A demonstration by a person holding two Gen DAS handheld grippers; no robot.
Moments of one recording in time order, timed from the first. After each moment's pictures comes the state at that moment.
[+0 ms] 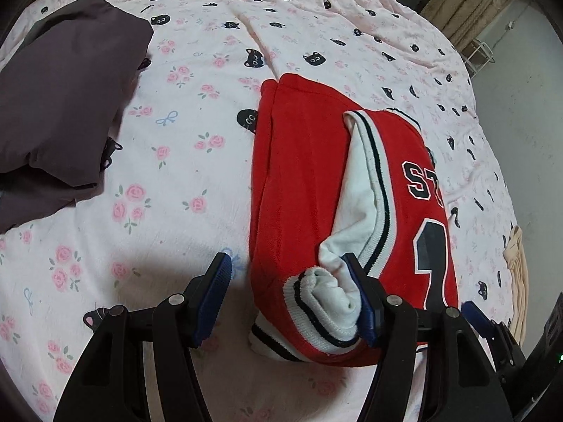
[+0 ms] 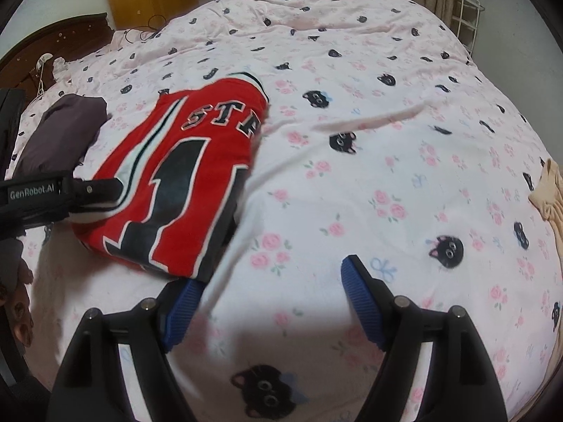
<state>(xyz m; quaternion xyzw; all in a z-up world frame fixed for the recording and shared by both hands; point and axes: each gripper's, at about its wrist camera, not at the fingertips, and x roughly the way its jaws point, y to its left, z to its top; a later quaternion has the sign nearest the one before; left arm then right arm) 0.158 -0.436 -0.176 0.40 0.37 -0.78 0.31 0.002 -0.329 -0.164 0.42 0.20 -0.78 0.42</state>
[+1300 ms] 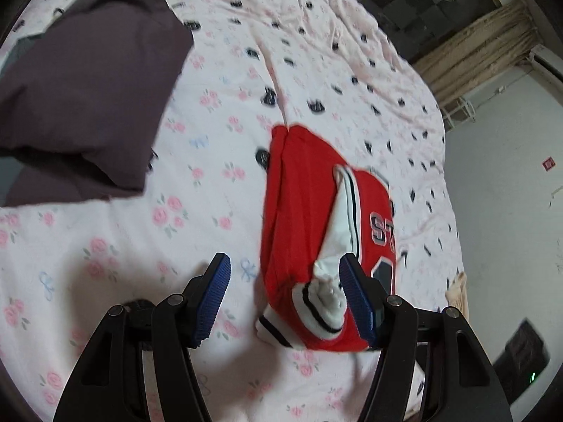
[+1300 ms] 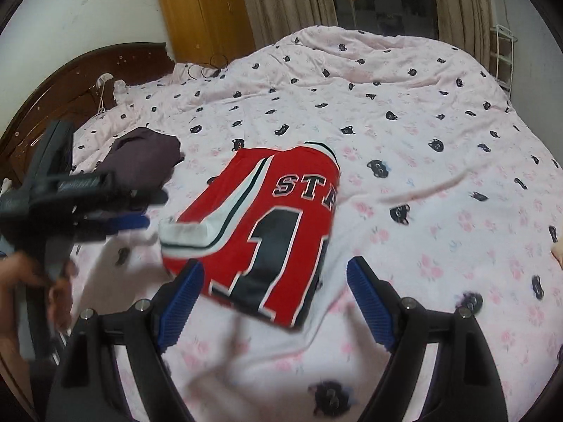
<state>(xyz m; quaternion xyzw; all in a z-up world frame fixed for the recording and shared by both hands) 0.205 -0.463 -0.157 0.32 0.46 -0.78 0.27 0.027 -0.341 -0.113 0.36 0.16 -0.75 0.53</state>
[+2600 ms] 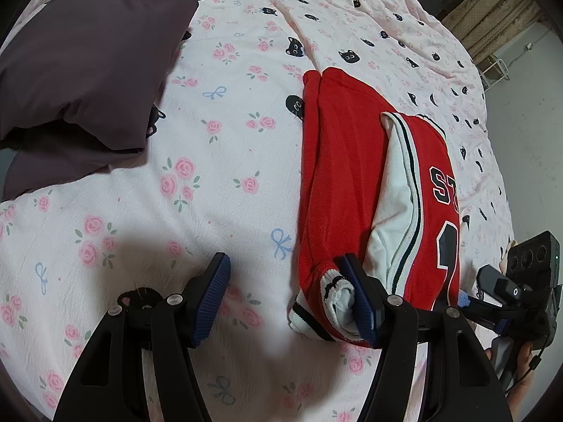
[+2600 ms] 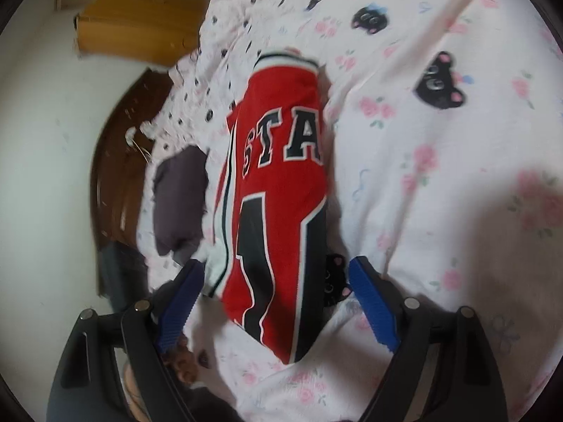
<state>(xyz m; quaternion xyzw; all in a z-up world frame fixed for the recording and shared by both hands) 0.189 -0.454 -0.189 0.40 0.42 -0.75 0.31 -0.081 -0.375 -0.199 0.64 -0.07 -0.51 0.57</state>
